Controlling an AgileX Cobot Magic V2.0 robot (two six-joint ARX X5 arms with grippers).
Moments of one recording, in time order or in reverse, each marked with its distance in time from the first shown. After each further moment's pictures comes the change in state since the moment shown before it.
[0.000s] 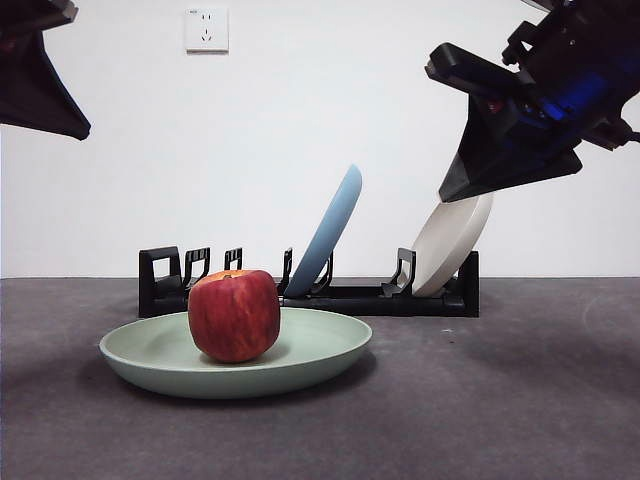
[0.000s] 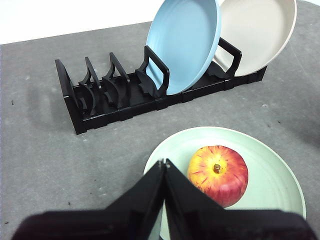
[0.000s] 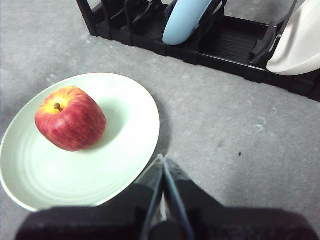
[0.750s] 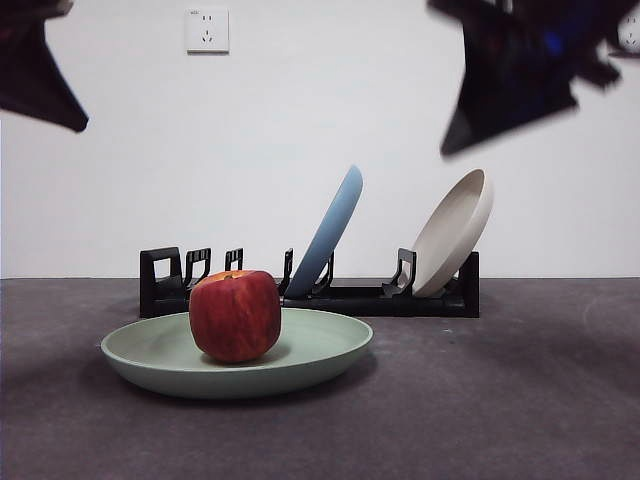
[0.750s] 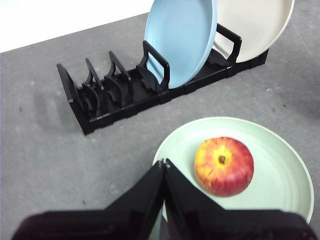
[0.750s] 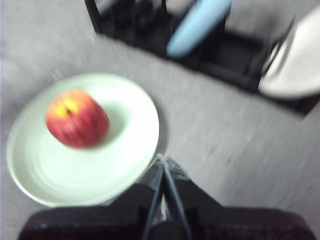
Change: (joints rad) left arm 0.000 0.010 0.053 -0.091 -0.003 0.080; right arm 0.000 0.001 0.156 -0.227 0.000 -0.060
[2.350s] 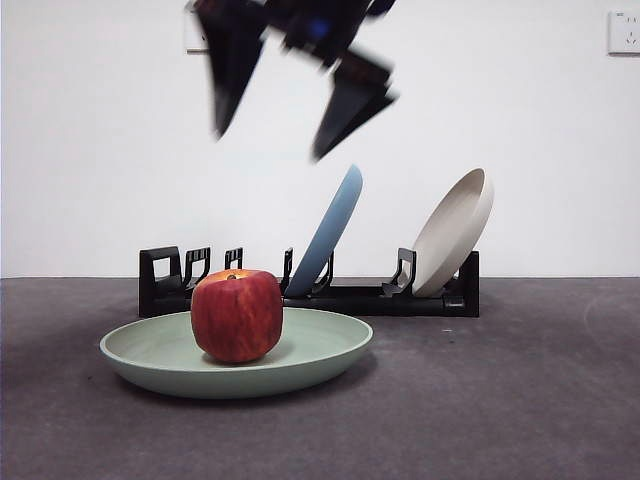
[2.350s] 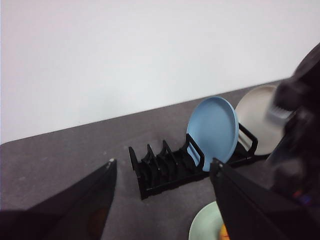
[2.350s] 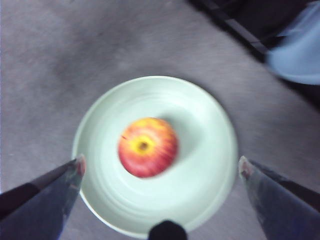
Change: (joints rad) left arm -0.224 -0.093 0.624 -0.551 -0.358 -0.042; right arm 0.149 0.662 0.946 -0.655 -0.039 -0.048
